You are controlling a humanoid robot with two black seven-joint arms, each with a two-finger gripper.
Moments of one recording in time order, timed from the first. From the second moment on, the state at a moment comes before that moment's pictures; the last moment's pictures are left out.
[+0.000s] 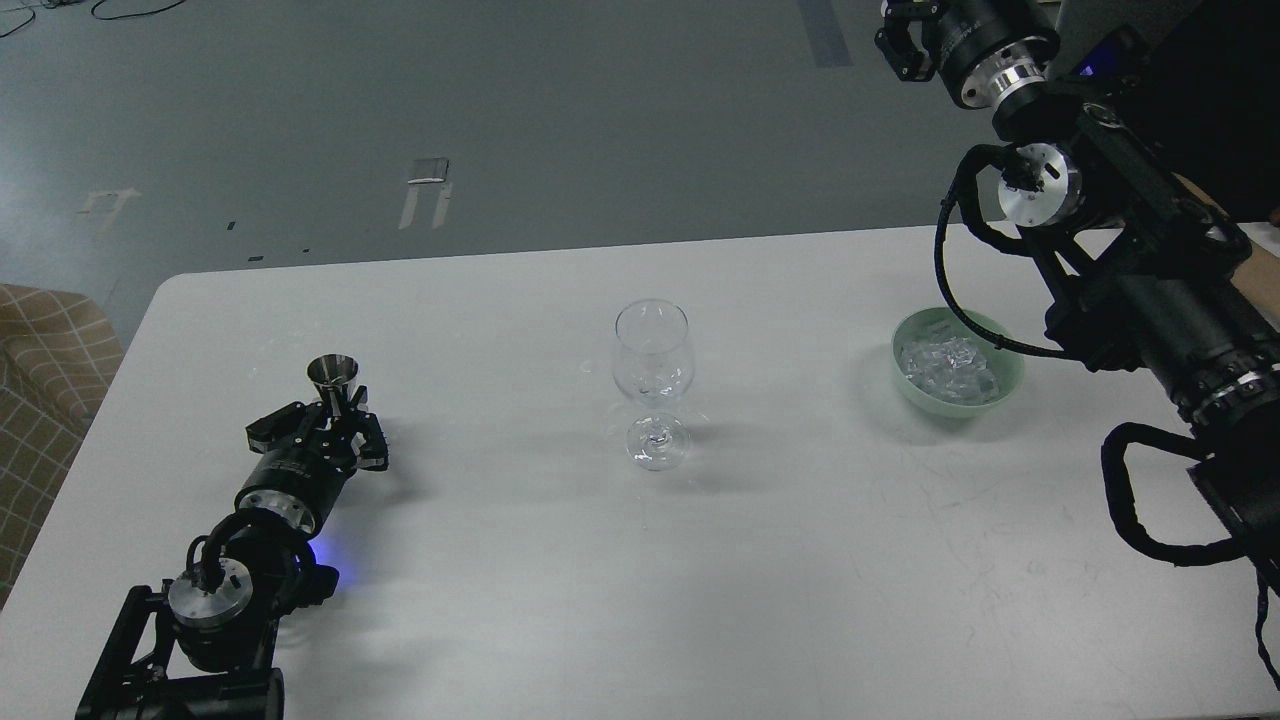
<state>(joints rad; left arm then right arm) -0.11 -0.01 -1.74 -1.05 0.03 -0.13 0.24 1.03 -0.11 1.07 0.59 -0.56 0.13 0.25</state>
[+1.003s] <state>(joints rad) -0.22 -0.02 -1.75 -1.07 0.02 -0.21 0.27 1.03 -0.12 1.10 0.55 -0.55 0.06 0.17</state>
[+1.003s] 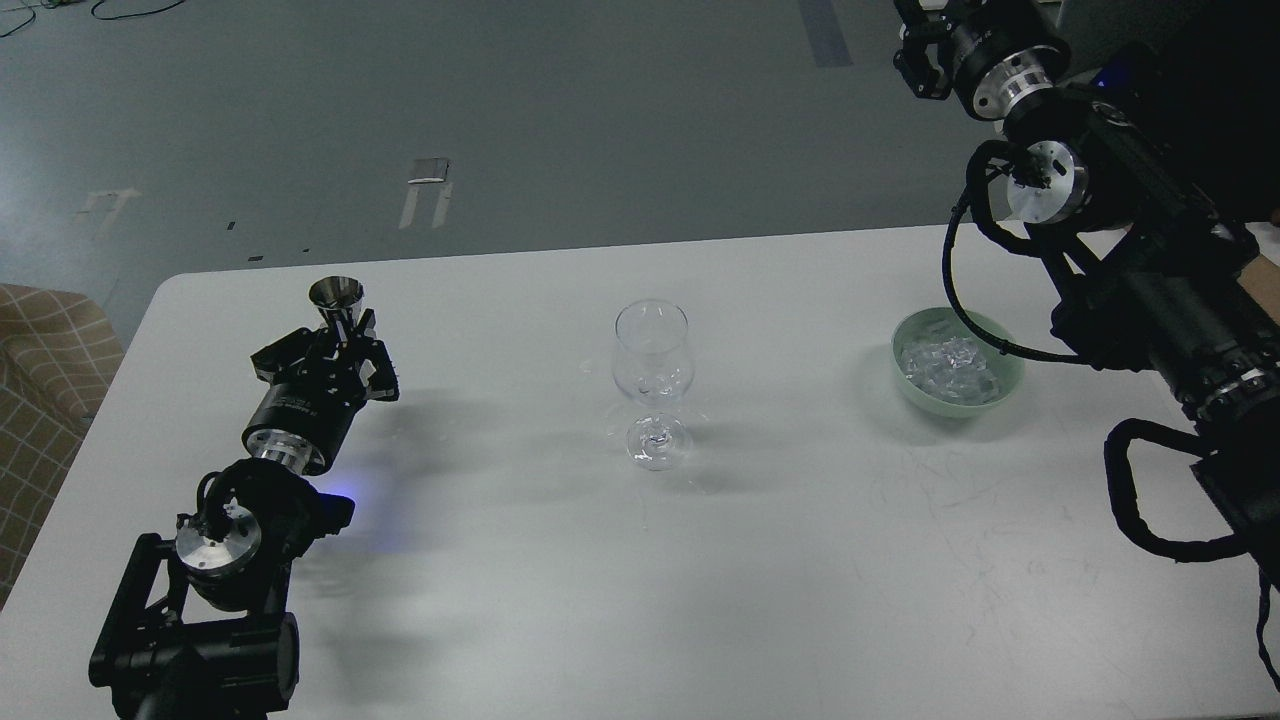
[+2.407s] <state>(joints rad) -0.11 0.14 -1.36 -1.62 0.04 0.06 0.40 0.90 -0.22 1.17 0.59 -0.43 0.03 0.13</state>
